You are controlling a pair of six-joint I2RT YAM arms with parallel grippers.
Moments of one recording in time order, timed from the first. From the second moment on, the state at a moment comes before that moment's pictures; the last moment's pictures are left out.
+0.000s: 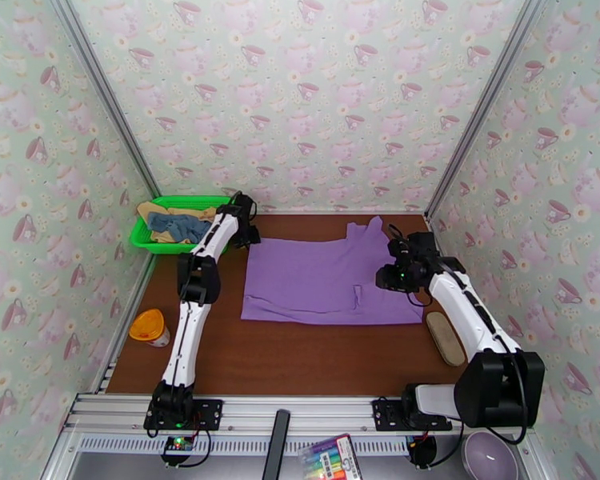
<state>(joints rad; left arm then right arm) -0.19 2.67 2.53 -1.09 0.06 -0.43 0.02 1.35 1.11 -0.87 -0.24 0.07</state>
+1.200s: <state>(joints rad) -0.23 2.46 2.11 -0.85 0.01 -0.45 -0.03 2.47 2.35 -0.94 -0.10 0.13</state>
